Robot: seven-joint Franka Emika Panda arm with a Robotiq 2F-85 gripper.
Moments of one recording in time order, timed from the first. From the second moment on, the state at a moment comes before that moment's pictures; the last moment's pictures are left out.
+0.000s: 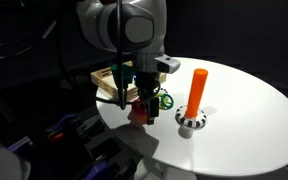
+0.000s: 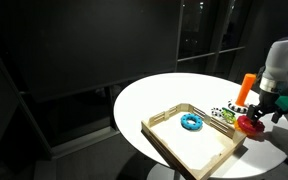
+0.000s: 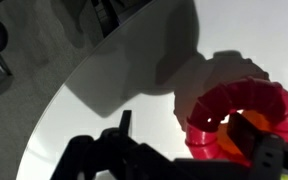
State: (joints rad) arm -0.05 0.17 -0.13 -2.63 -0.23 2.69 0.51
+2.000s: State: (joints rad) arm 0.04 0.10 -0.05 -2.46 -0.12 2.41 0.54
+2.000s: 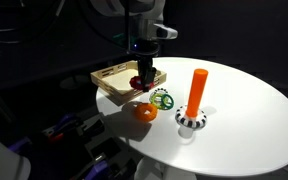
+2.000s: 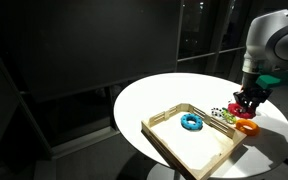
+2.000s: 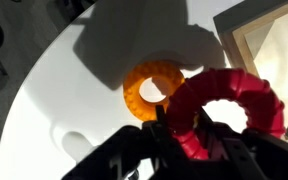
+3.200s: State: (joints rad) arm 0.09 0.13 -0.02 -2.43 -0.20 2.46 0.57
